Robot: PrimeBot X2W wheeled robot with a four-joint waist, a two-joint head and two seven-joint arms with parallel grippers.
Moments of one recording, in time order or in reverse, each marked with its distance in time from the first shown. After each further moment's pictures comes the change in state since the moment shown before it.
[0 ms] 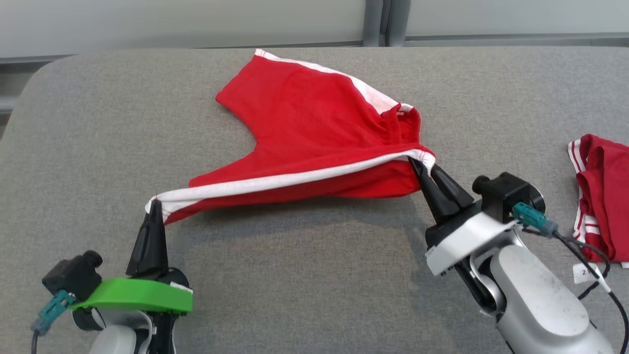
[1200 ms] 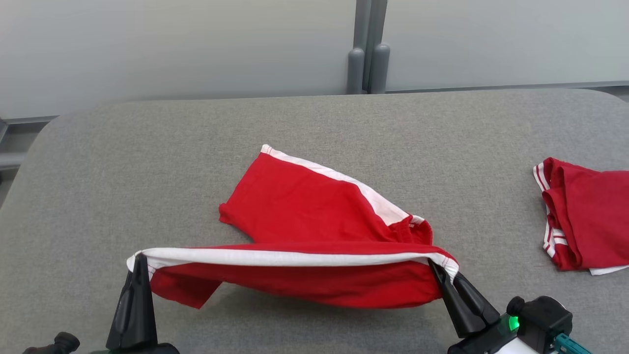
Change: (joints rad) left arm 0.418 0.060 0.008 -0.572 0.107 0.175 0.040; right arm 0.561 0.015 -0.106 -0.448 -0.077 0.000 0.009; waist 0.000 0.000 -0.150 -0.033
